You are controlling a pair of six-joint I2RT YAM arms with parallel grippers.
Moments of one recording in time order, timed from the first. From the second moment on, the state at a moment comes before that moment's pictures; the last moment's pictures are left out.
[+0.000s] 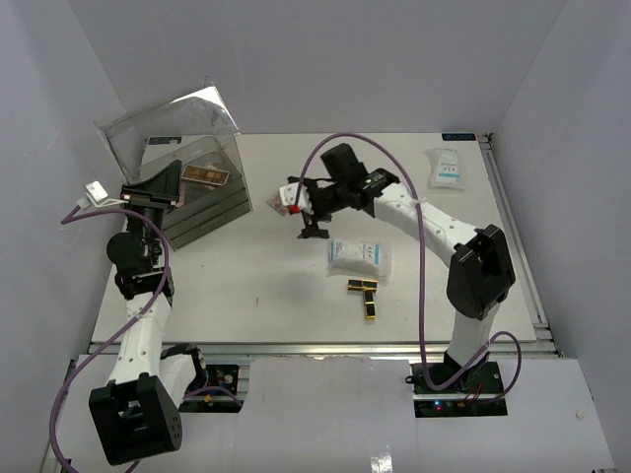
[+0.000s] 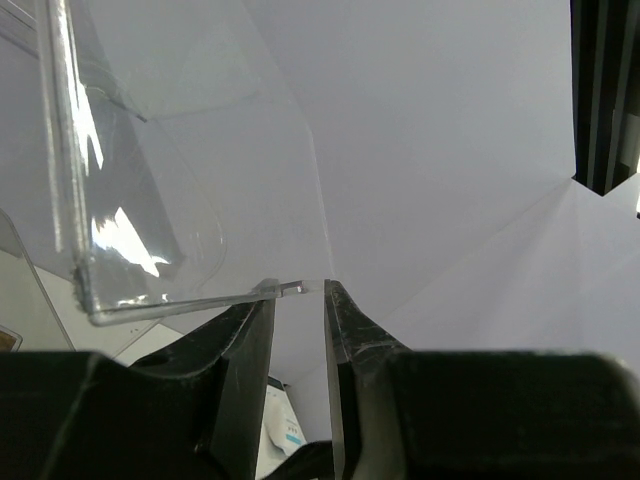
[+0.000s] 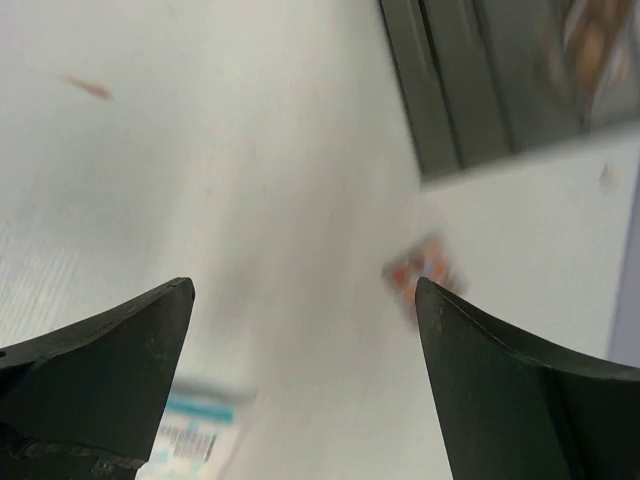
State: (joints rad) left arm 0.21 0.91 0.54 0.86 0.27 -1.16; right arm 0.74 1.83 1.63 -0.57 -0.72 -1.10
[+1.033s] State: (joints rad) left arm 0.21 0.89 0.52 0.86 0.27 -1.16; right arm 0.25 2.31 2.04 -0.57 0.16 0.47
